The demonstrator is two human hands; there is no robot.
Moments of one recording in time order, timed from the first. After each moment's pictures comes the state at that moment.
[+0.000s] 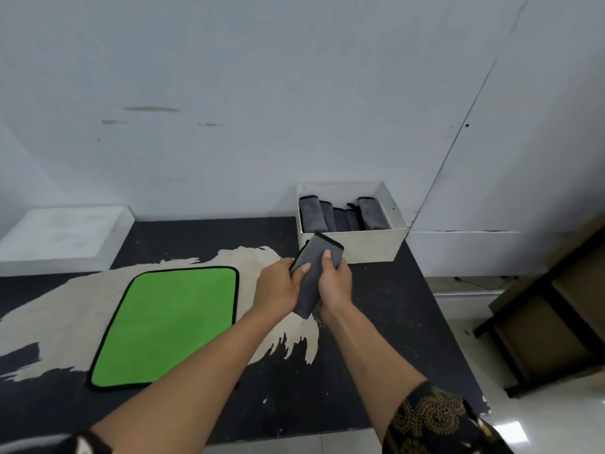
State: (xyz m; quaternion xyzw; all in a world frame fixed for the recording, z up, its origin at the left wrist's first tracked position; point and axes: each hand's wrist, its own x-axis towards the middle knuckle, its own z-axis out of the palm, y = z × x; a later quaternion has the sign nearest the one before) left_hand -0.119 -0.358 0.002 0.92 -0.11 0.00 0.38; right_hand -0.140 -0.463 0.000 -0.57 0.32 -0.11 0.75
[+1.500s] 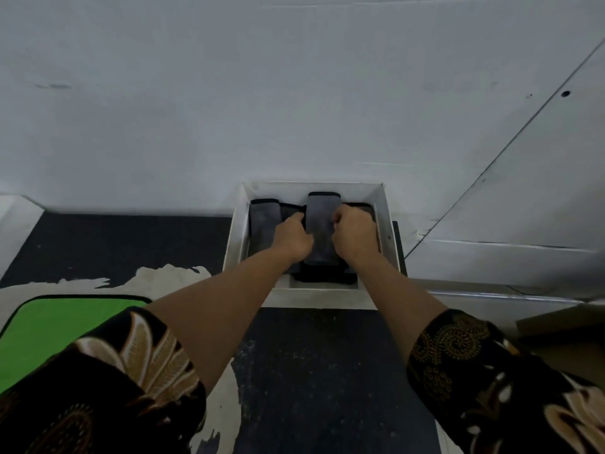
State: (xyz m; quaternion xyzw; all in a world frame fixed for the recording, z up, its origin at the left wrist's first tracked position) left_hand 0.141 -0.580 -0.070 0.92 -0.02 -0.16 0.36; right_hand 0.123 -0.712 -0.067 -0.96 0.10 -0.01 0.27
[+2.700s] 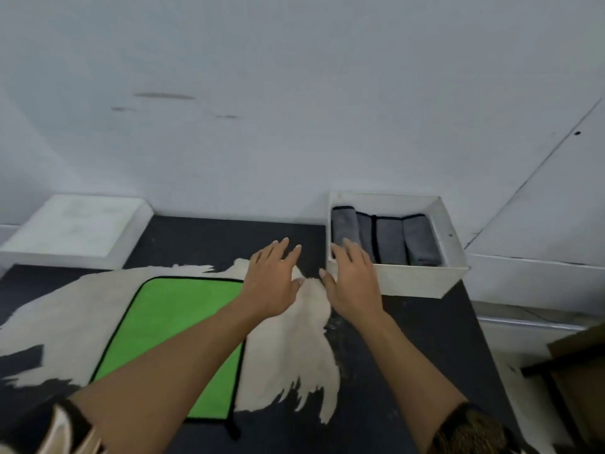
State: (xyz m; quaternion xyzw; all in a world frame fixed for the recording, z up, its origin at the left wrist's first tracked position) left_hand 0.000 -0.324 -0.019 0.98 -0.19 0.00 0.08; right_hand -0.028 -0.503 -0.036 -0.97 0.00 -0.10 0.23
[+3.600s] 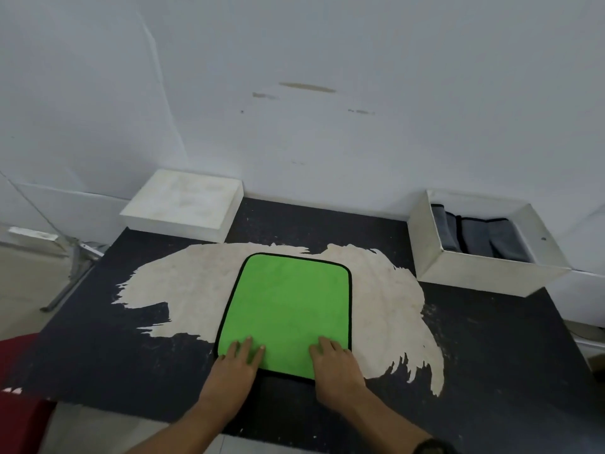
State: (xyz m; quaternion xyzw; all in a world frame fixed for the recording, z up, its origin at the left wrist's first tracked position) left_hand -0.159 -0.003 -0.162 0.97 -0.15 -0.18 -0.07; right_hand -0.155 -0.235 -0.120 -0.96 -0.14 0.23 -0.01
